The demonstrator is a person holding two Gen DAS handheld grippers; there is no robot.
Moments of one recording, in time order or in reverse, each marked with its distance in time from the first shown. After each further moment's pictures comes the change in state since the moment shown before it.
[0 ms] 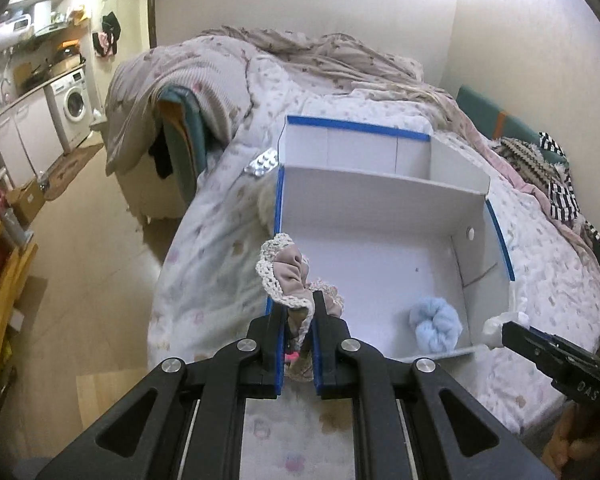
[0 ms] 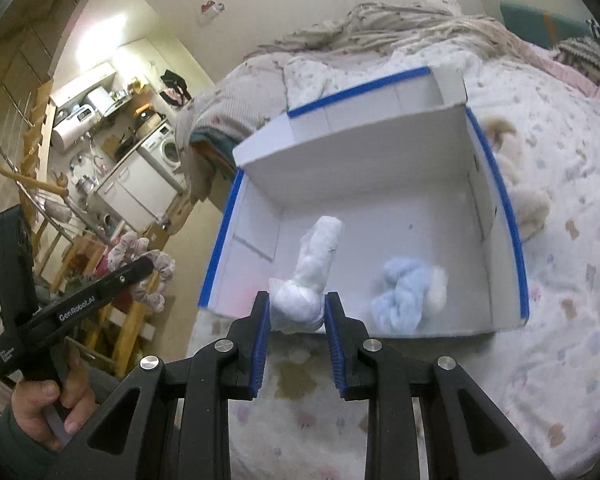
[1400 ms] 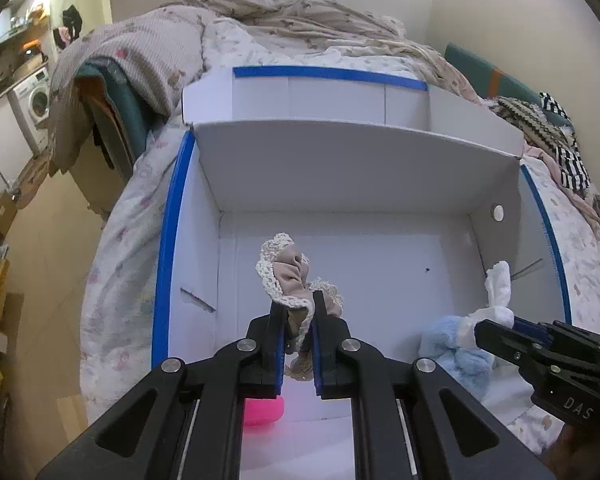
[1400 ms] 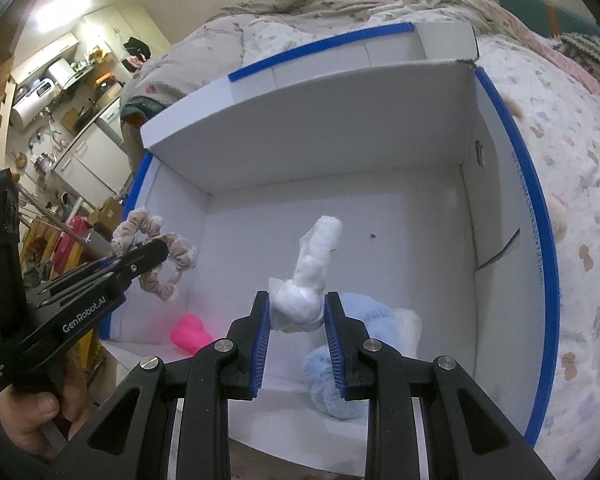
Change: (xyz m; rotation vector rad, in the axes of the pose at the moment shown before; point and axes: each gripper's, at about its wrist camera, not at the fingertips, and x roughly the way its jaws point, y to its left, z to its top) left arm 0.145 -0.041 0.022 0.083 0.114 -0.051; right arm 0.093 -0.052 0.031 -0.004 0.144 -0.144
